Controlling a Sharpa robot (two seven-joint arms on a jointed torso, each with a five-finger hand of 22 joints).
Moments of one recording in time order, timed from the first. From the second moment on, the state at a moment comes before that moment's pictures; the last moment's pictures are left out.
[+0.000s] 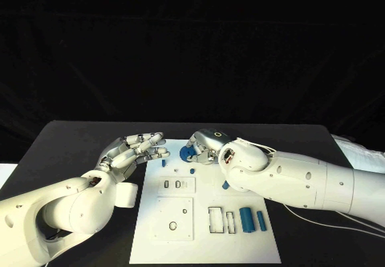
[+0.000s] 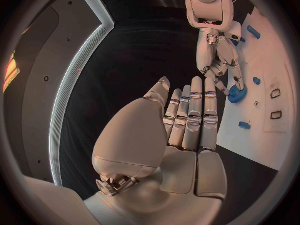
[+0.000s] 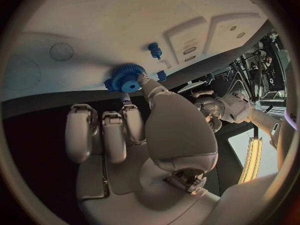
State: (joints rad) left arm 1.17 -0.95 0.00 1.83 0.11 -0.41 0.45; left_hand 1.48 -0.01 0.08 0.10 0.12 0.99 0.21 0.11 0.07 1.09 0.15 0.10 0.07 1.16 0.10 0.20 0.21 0.17 0.98 0.21 0.31 0.12; right arm 1.20 -0.65 -0.01 1.46 -1.69 -0.38 -0.32; right_hand 1.26 -0.11 0.26 0.06 0.15 0.97 0.15 0.06 0.07 1.42 0.06 1.30 1.31 1.47 -0.02 1.54 1.31 0.08 1.41 0.08 1.43 1.24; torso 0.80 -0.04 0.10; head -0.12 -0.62
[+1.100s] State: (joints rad) left arm 1.17 -0.95 0.00 1.83 0.11 -0.41 0.44; left_hand 1.48 -0.01 0.08 0.10 0.12 0.99 0.21 0.11 0.07 1.09 0.15 0.09 0.07 1.16 0.10 0.19 0.21 0.17 0.98 0.21 0.31 0.12; right arm 1.19 -0.66 -0.01 1.46 -1.61 -0.36 -0.33; right_hand 1.18 -0.08 0.10 0.22 0.30 0.96 0.15 0.07 0.07 1.42 0.07 1.31 1.31 1.46 -0.01 1.54 1.31 0.08 1.42 0.10 1.44 1.28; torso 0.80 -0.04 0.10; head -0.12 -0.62
